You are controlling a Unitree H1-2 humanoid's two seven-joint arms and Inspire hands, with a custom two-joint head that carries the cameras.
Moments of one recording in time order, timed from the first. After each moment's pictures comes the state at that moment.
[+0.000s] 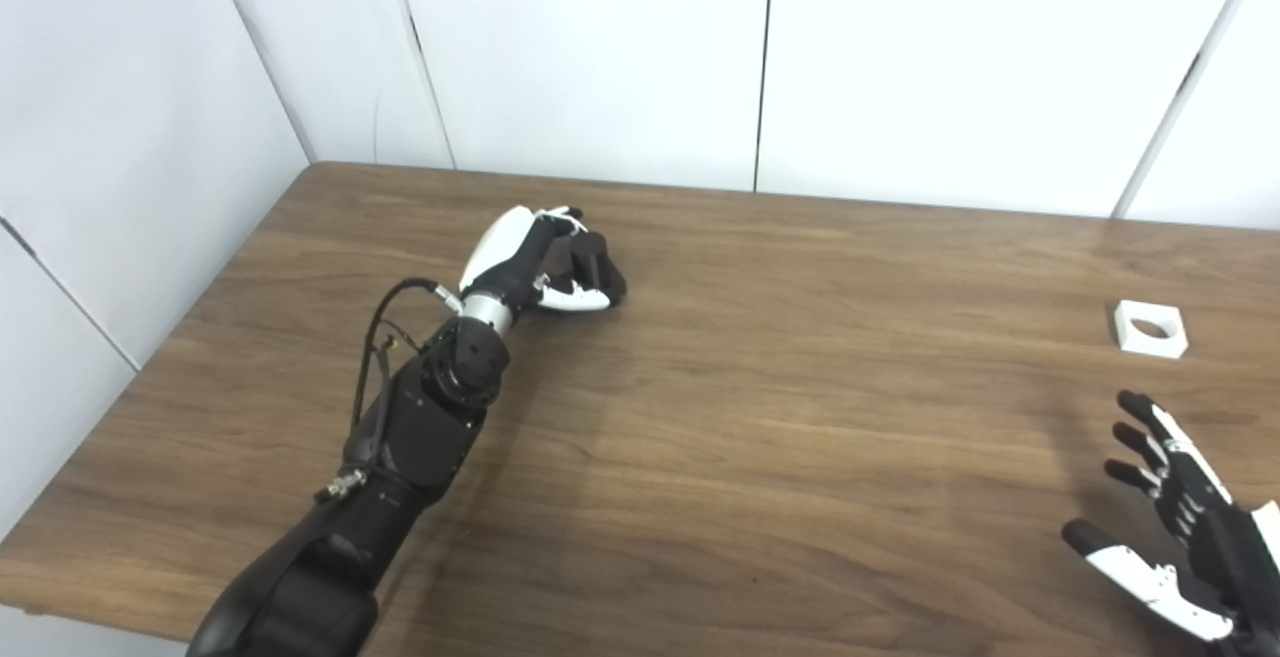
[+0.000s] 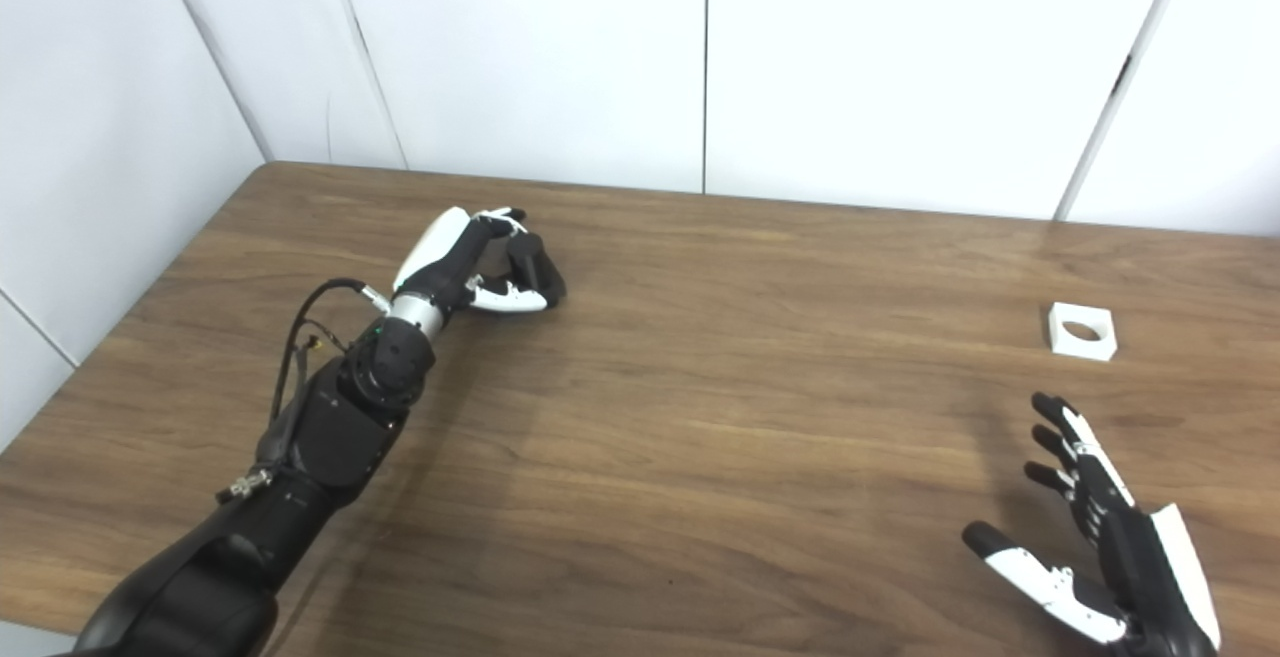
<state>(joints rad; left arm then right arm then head) -0.53 0.35 -0.17 0.54 0.37 0.05 0.01 0.16 -0.26 -0.08 -0.24 -0.12 -0.10 0.12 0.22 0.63</state>
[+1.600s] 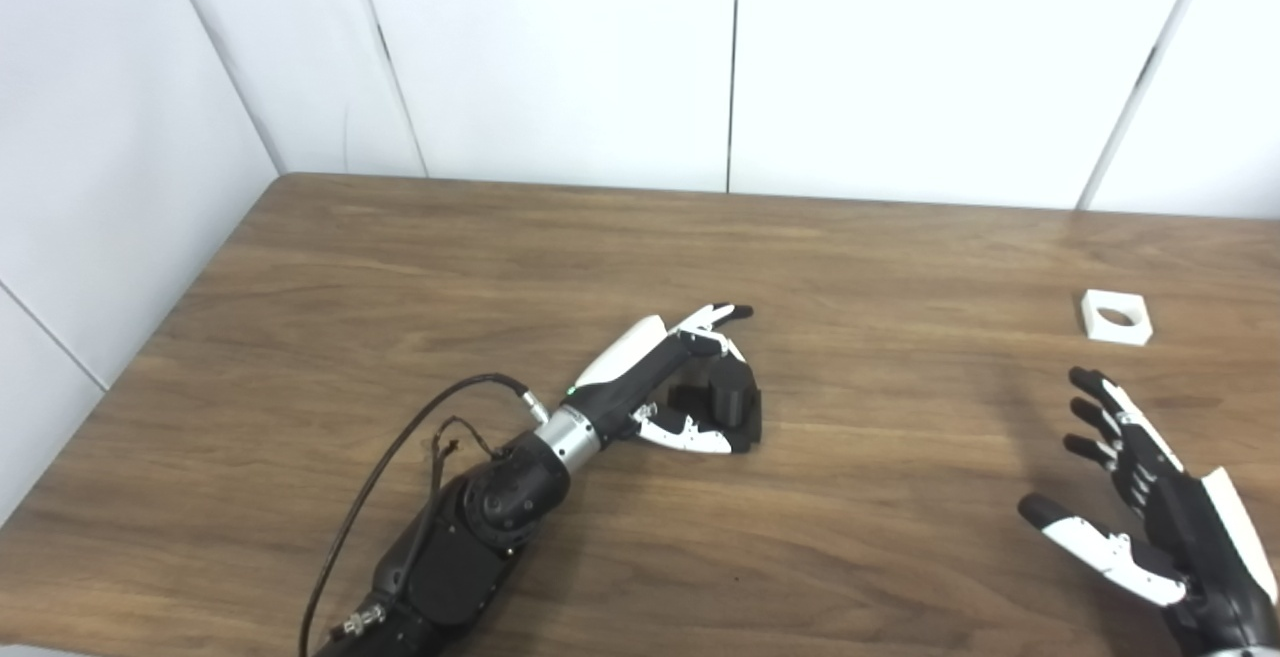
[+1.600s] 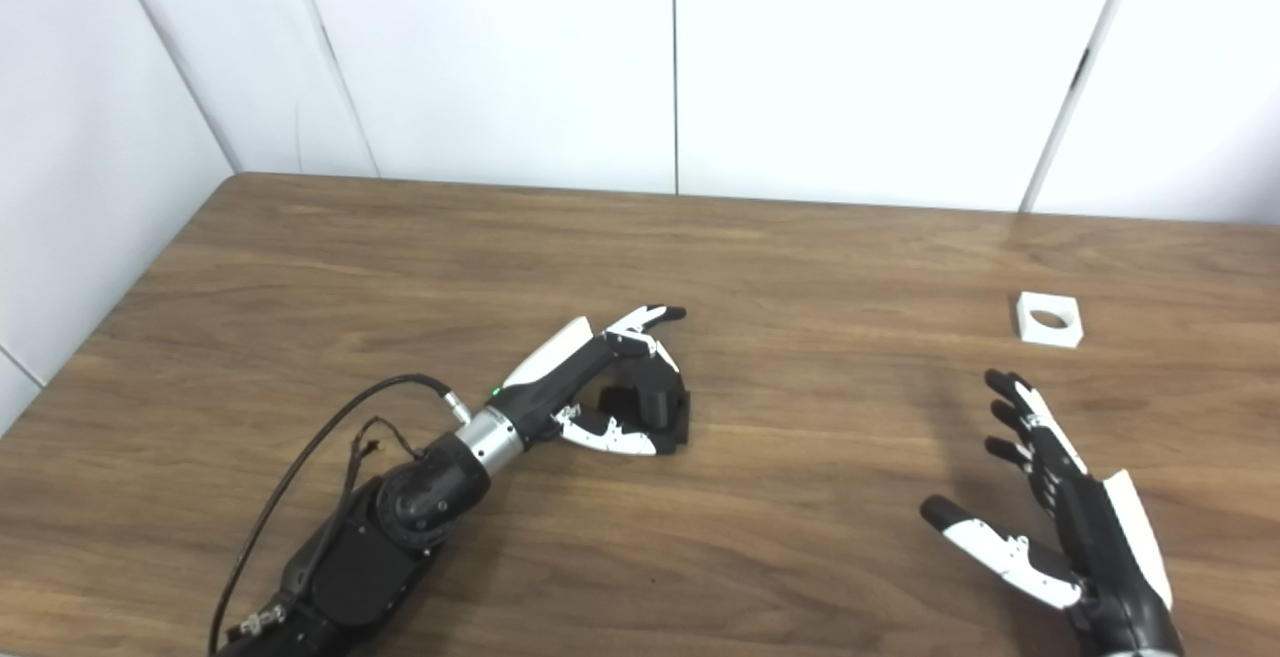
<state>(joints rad) -0.34 0.25 -0.35 0.34 0.34 -0.30 -0.12 0.16 -0.25 -0.07 -0.29 -0.15 -0.05 0.12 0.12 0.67</state>
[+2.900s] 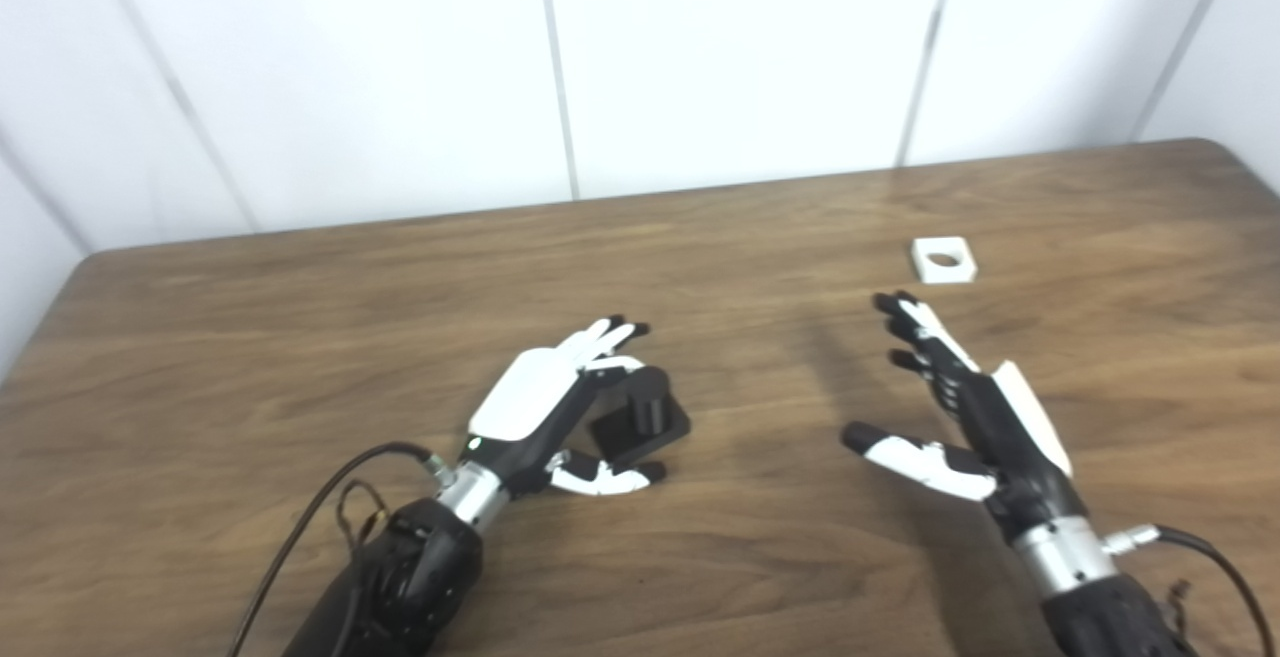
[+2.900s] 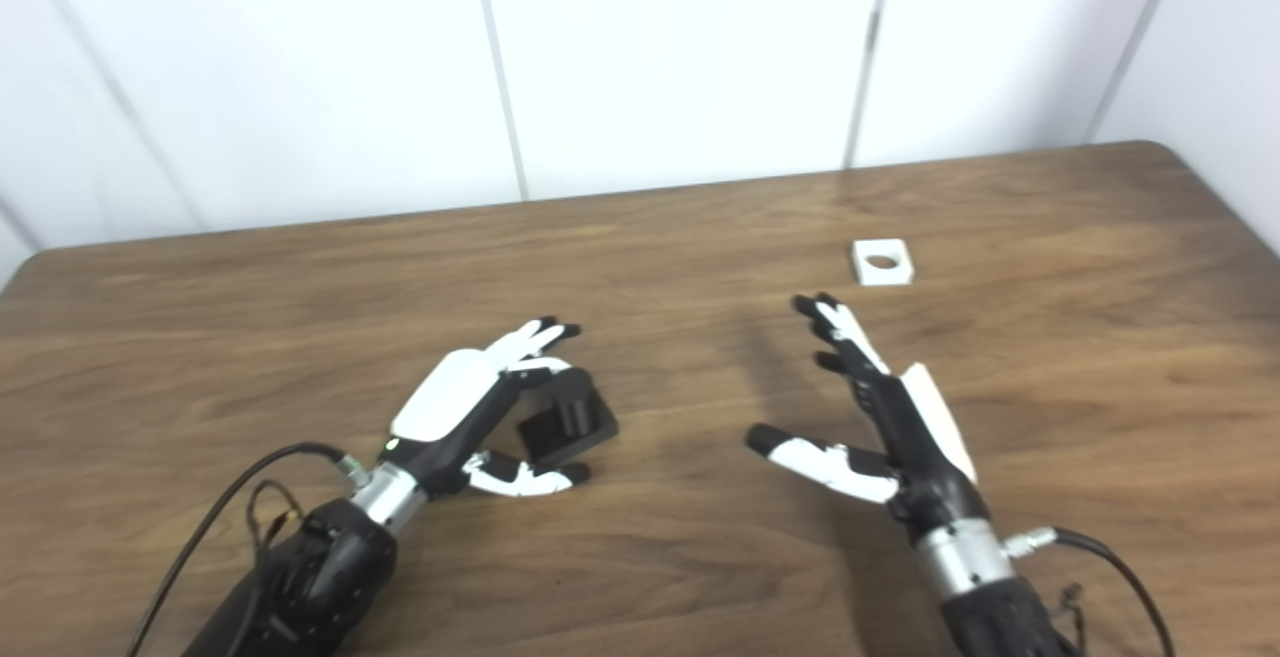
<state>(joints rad) -0.31 0.27 -0.46 0.22 0.67 -0.25 0.02 0.13 -0.18 -0.01 -0.38 -0.25 0.04 0.12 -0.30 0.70</state>
